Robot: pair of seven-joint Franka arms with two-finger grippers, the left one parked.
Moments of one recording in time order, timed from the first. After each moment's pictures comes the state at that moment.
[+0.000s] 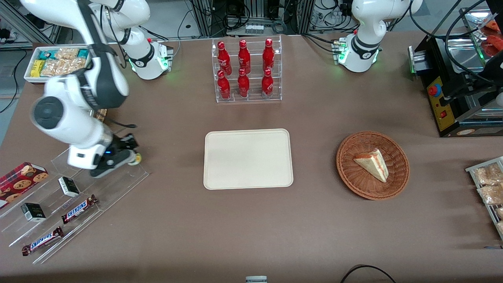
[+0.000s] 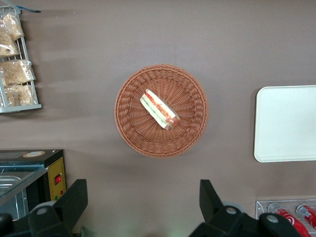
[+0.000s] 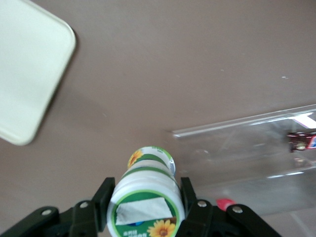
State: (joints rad) arm 0.29 0.14 -0.09 -1.93 -0.01 2.01 -0.28
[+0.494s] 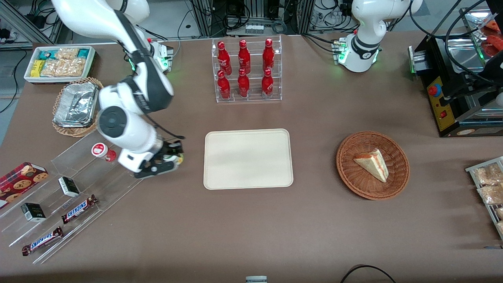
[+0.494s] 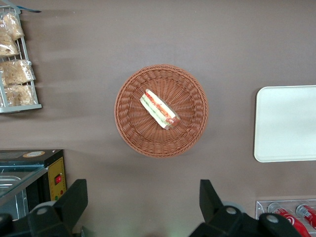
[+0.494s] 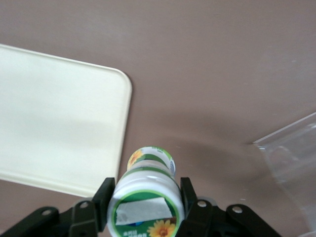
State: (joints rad) arm 0.48 0.30 -0.09 -1.79 0.09 2.02 0.16
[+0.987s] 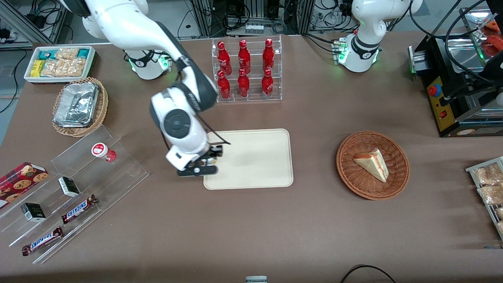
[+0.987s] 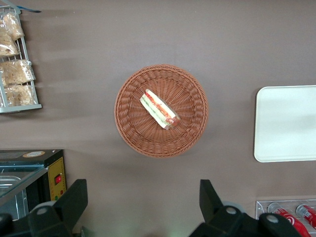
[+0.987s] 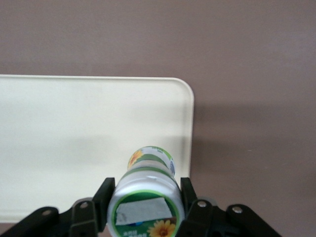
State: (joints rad) arm 0.65 0.51 -0.09 -1.57 0.09 2.02 0.52
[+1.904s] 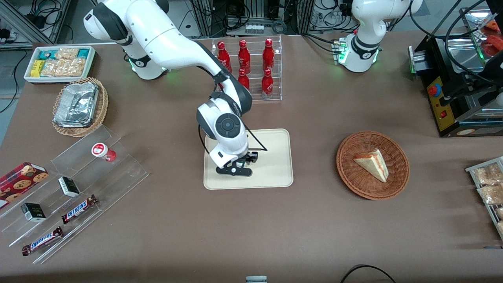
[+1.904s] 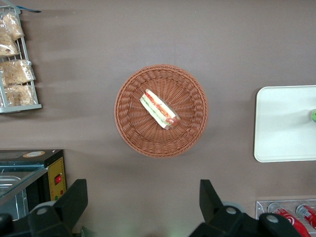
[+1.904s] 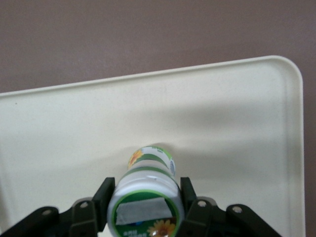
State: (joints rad) arm 0.76 0.73 -0.08 -1.46 0.10 2.19 0.78
